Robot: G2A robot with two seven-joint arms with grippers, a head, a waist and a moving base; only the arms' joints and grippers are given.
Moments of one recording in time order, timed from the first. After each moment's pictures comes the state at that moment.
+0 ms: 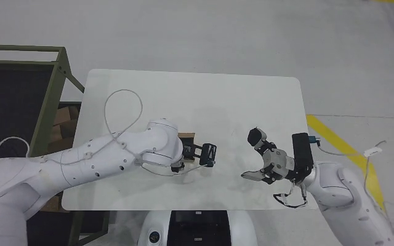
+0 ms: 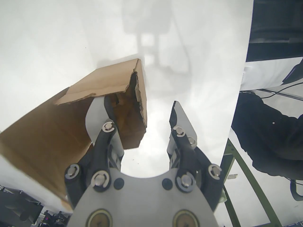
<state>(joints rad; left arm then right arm) 0.38 -0.83 -0.18 -1.97 0.63 -0.50 -1.32 -1.55 -0.89 1.33 -1.96 -0.49 -0.90 0.23</state>
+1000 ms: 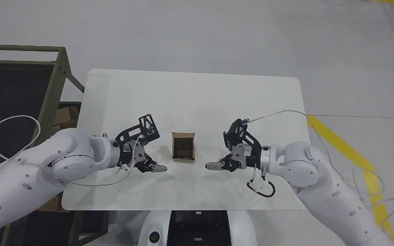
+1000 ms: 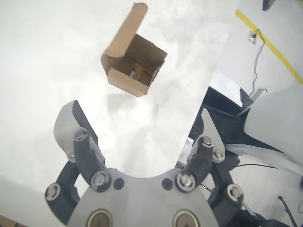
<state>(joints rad) 1.14 -0.28 -0.94 -2.12 0.34 -0.38 -0.70 -1.20 -0.94 0.99 -1.91 -0.41 -0.41 0.76</state>
